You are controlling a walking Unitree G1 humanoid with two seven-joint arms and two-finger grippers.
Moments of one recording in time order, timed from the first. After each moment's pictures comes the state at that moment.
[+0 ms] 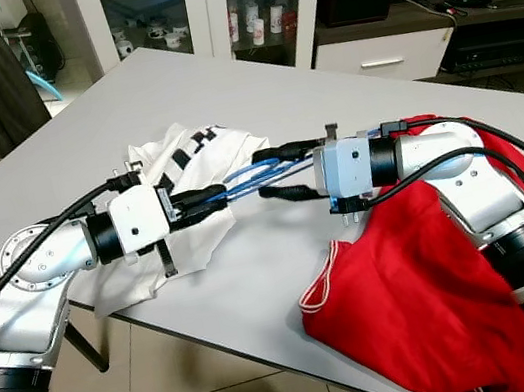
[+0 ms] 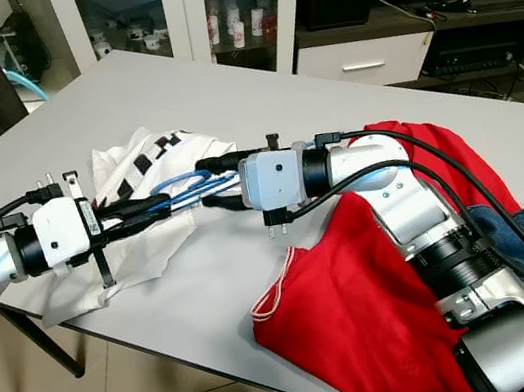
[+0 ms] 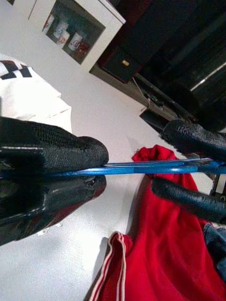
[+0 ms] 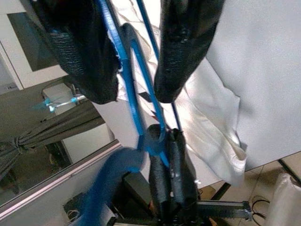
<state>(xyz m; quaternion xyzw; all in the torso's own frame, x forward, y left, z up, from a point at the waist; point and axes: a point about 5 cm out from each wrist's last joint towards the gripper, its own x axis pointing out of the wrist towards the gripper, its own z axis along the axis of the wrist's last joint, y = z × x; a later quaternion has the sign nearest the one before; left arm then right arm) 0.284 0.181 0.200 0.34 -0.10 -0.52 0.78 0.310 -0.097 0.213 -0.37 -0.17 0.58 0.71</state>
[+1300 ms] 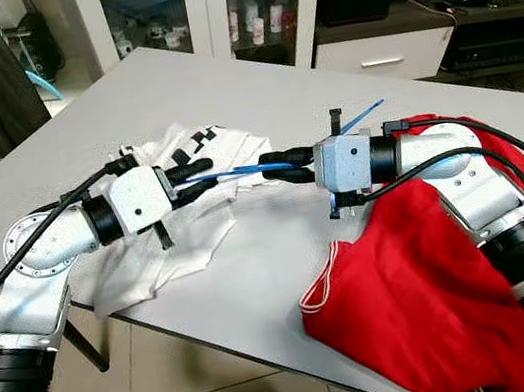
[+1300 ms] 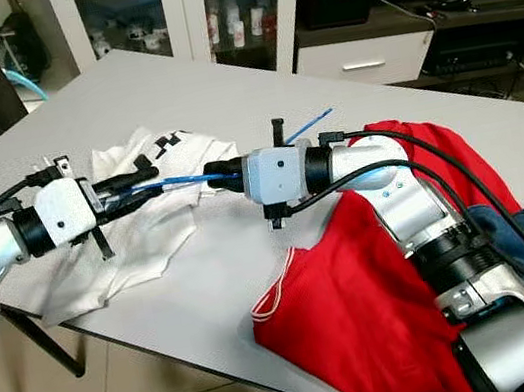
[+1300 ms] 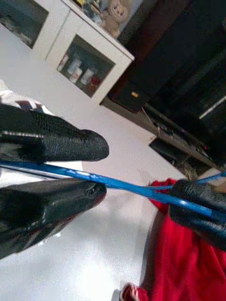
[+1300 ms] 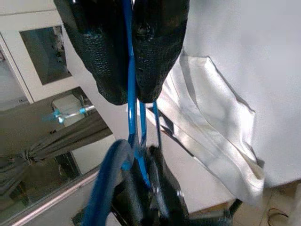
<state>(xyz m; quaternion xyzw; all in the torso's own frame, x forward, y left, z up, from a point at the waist) 0.302 0.185 0.208 0.37 -0.13 -0.45 0.81 0.320 -0.103 0.204 -0.38 -0.16 0.55 0.73</state>
